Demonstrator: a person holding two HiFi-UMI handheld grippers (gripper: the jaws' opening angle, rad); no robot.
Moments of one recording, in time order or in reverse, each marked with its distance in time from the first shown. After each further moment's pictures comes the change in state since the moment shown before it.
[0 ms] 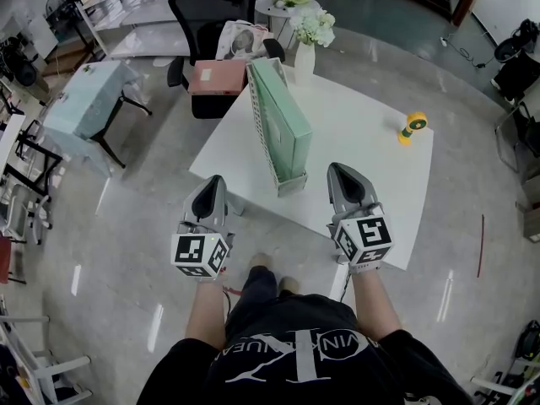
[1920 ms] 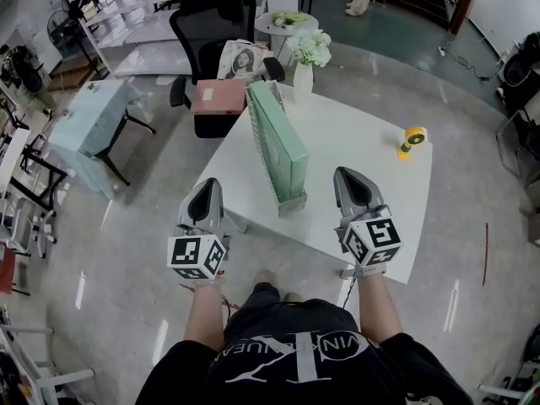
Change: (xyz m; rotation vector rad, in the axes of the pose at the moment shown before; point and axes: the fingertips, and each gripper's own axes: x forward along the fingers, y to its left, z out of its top) left arm 0.024 0.014 0.036 0.014 -0.037 0.027; right arm 0.010 -0.027 0.027 0.031 -0.035 0.007
